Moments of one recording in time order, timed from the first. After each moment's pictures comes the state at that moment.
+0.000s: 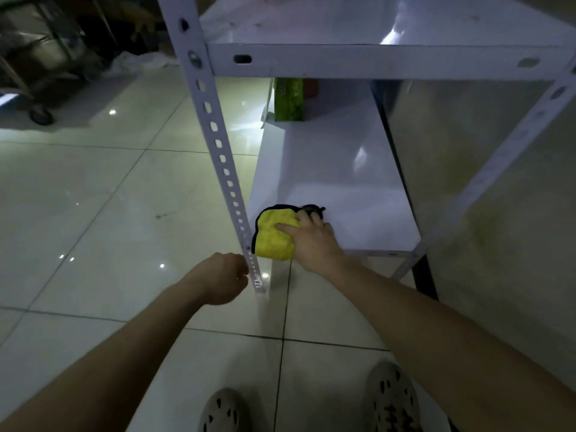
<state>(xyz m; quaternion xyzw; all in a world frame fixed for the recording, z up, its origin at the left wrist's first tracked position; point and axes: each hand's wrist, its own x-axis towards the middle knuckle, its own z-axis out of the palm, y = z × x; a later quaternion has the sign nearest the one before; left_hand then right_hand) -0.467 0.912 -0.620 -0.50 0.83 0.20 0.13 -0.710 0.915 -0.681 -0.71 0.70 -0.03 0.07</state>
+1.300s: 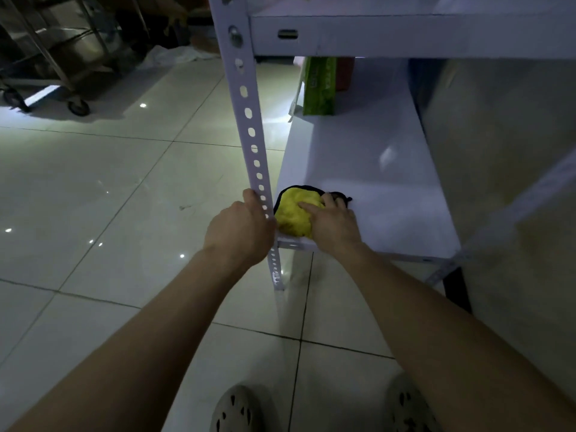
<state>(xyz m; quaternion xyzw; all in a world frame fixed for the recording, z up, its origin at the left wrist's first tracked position) -0.492 0.903 -0.560 -0.61 0.79 0.08 -0.03 -0.703 0.873 -0.687 -0.68 0.73 -0.05 0.04</state>
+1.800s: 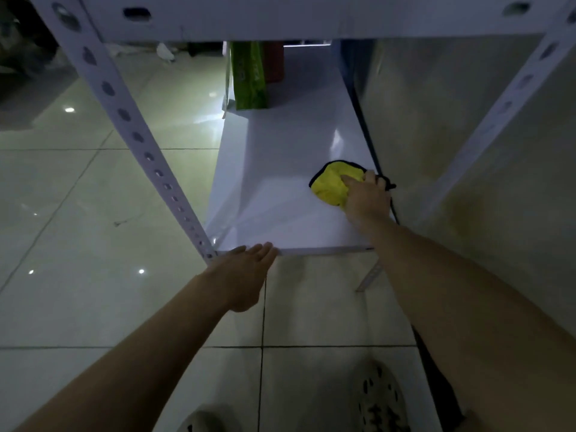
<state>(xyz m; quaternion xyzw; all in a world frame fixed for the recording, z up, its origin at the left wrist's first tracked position) -0.565 0.916 -0.625 -0.31 0.92 0.05 0.23 -0.883 0.889 -0.699 -0.47 0.88 -0.09 0.02</state>
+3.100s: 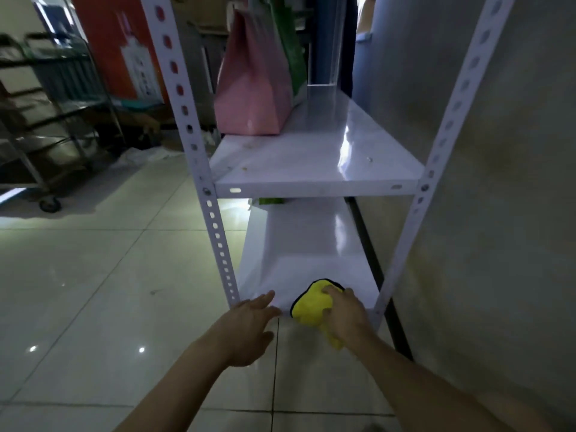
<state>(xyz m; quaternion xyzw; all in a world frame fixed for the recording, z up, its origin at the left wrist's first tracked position) -0.515 0.969 -0.527 -0.36 0.92 0.11 0.09 -0.771 1.010 -0.623 -0.51 0.83 -0.14 0.18</state>
